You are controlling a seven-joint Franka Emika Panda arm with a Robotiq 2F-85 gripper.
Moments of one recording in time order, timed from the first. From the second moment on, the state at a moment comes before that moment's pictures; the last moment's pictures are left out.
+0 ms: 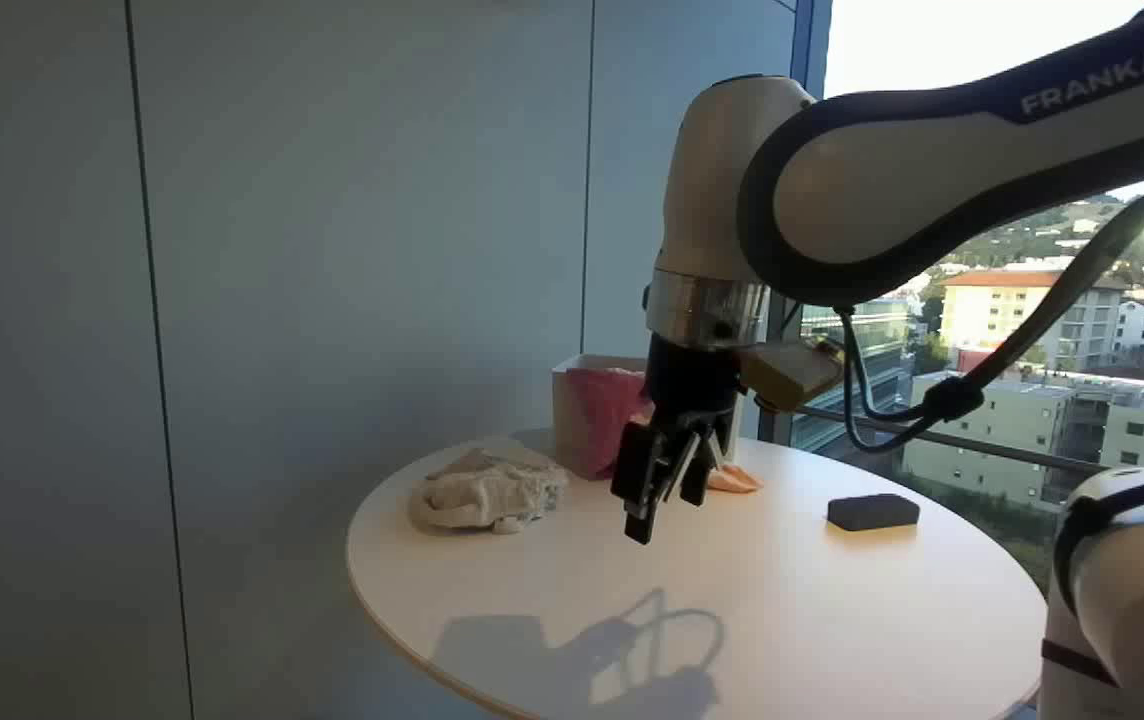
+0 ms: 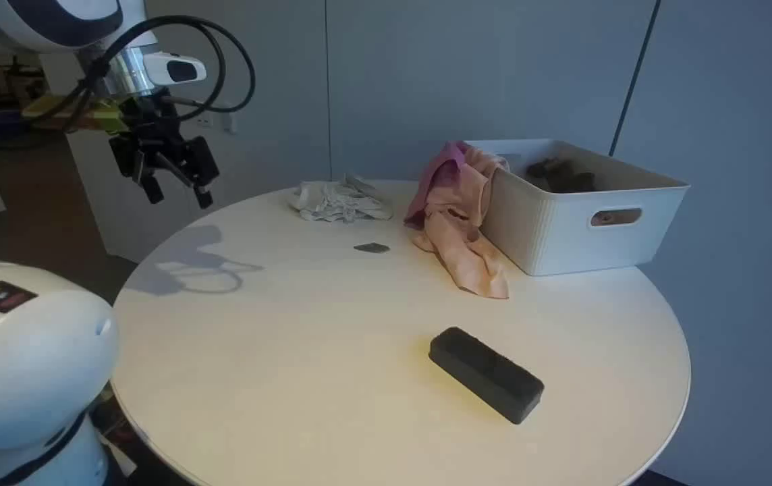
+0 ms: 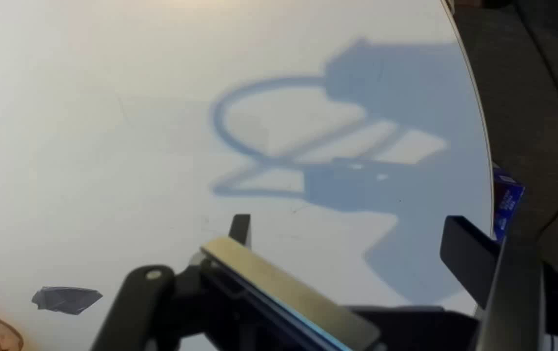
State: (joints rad) arm 0.17 -0.89 0.26 -2.76 0.10 2.03 0.16
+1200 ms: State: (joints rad) arm 0.17 -0.89 0.26 -2.76 0.10 2.03 0.16
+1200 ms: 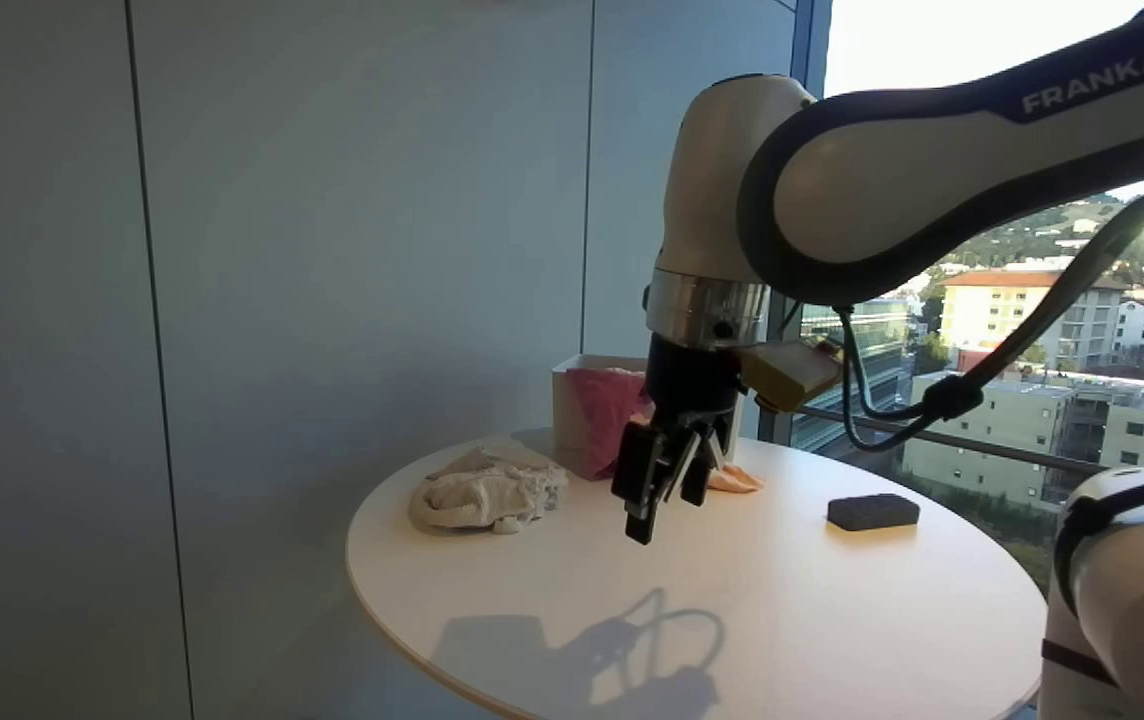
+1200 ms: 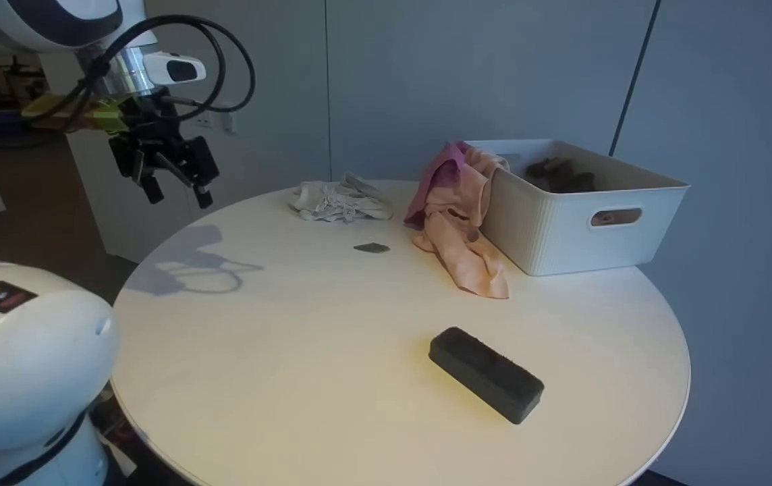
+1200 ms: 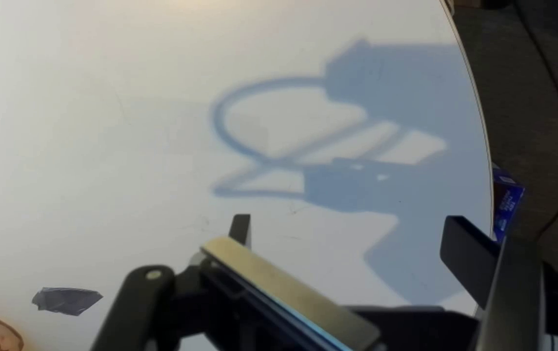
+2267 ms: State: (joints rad) arm -0.36 -0.52 0.27 -2.57 -0.35 2.60 0.43
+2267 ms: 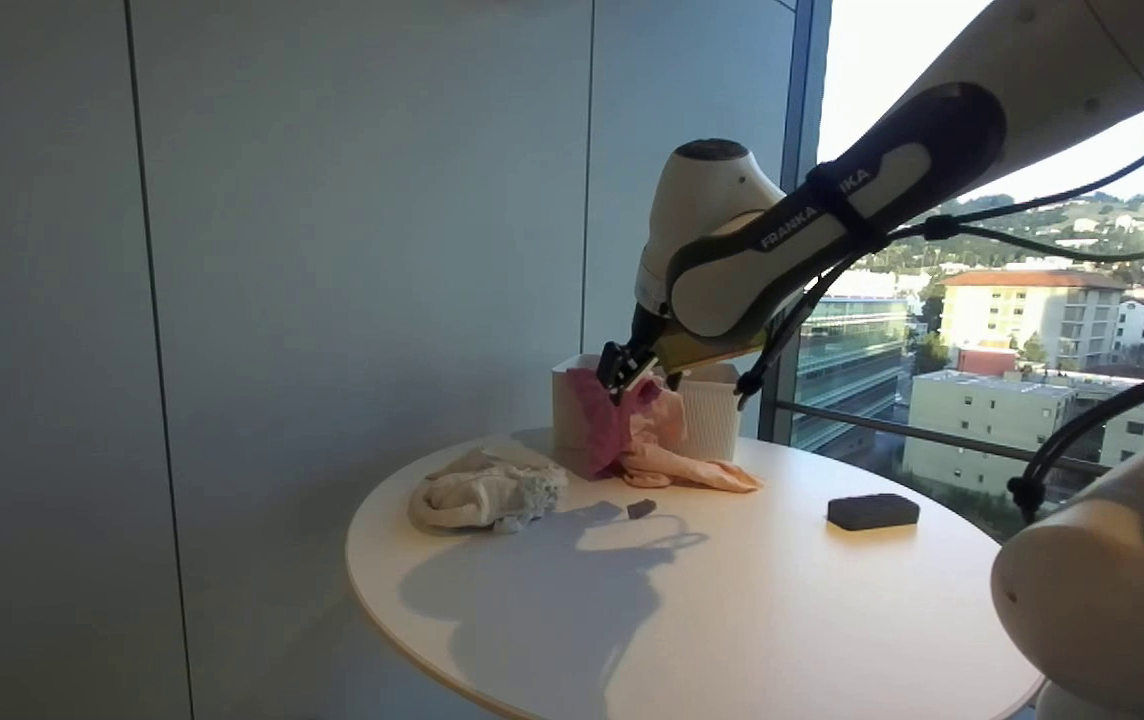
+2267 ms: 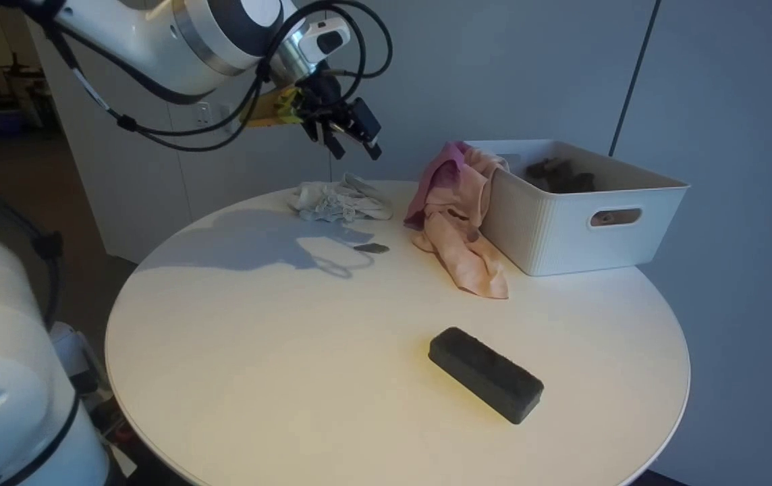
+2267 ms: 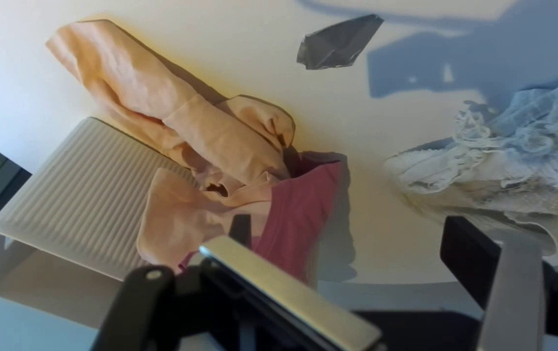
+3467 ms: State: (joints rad) arm -0.40 0.05 0.19 -2.15 -0.92 2.55 1.03
